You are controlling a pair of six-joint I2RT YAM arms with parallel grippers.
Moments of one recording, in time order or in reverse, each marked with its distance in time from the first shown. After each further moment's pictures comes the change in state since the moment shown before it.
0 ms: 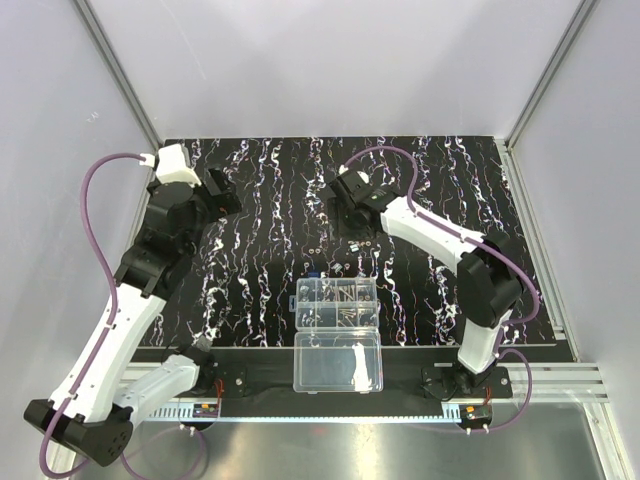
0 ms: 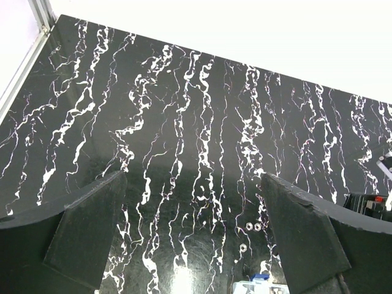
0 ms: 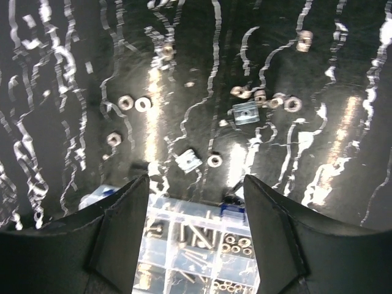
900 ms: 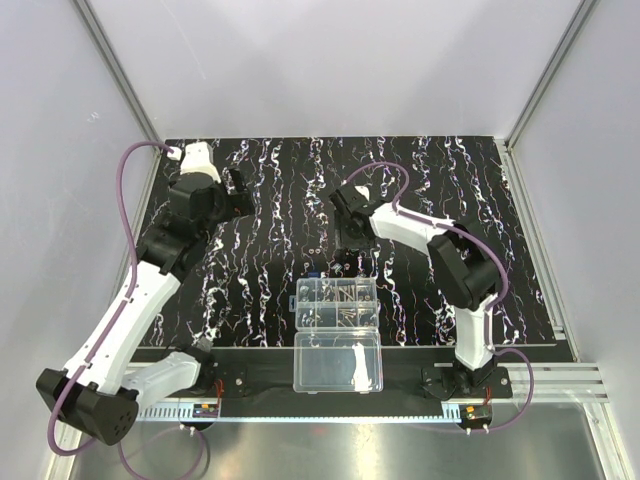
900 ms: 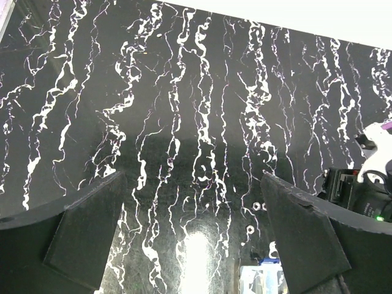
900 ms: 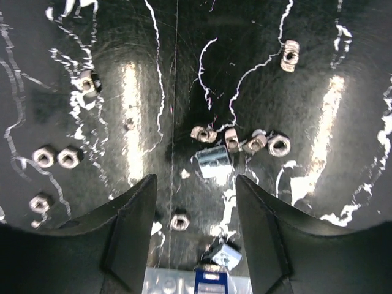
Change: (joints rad) left arm 0.000 0.124 -0.001 -0.010 0.069 0.014; right arm -0.045 0.156 -0.087 0.153 0.047 0.006
